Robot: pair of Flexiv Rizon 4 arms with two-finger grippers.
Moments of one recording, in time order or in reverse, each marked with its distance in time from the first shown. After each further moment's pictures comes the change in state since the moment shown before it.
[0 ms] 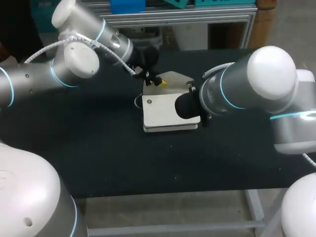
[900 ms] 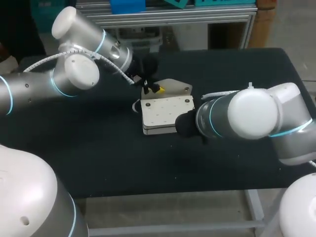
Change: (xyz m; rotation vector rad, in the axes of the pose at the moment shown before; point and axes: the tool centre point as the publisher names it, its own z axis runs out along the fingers) left arm 0.008 0.020 0.011 -0.019 -0.023 0.051; right arm 0.042 -0.020 0.037 0.116 -0.051 0.037
